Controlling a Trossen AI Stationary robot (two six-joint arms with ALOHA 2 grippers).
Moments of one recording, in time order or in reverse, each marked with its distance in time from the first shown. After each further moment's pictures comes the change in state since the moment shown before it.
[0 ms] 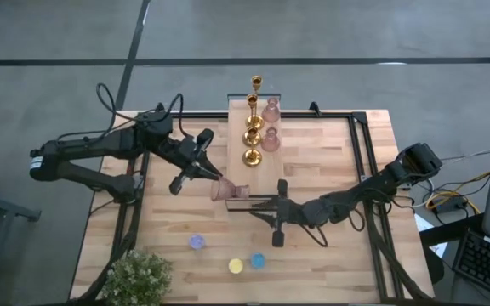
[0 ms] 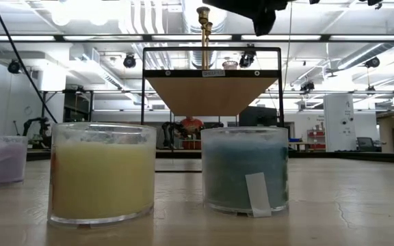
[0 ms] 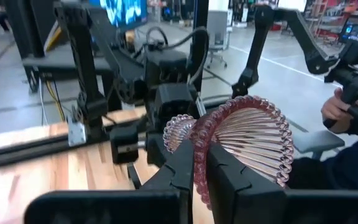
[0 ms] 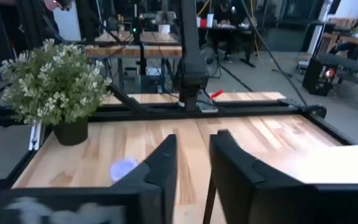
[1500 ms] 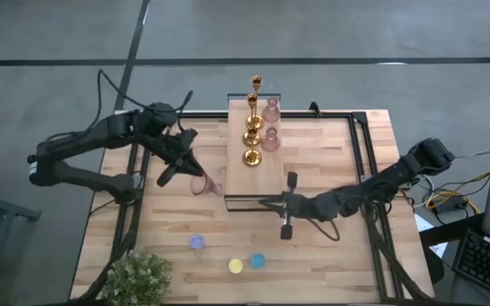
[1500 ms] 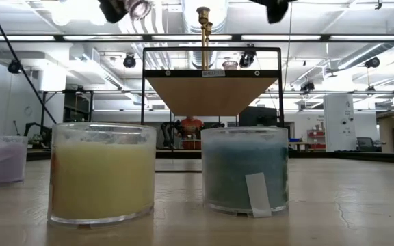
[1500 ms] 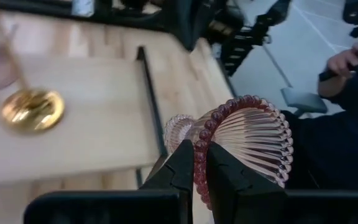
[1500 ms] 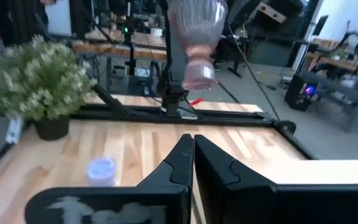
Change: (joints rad) left arm 0.140 -0.016 0.131 -0.623 0.022 -0.021; right arm 0.001 -0.144 -0.051 -0.079 0.026 -0.115
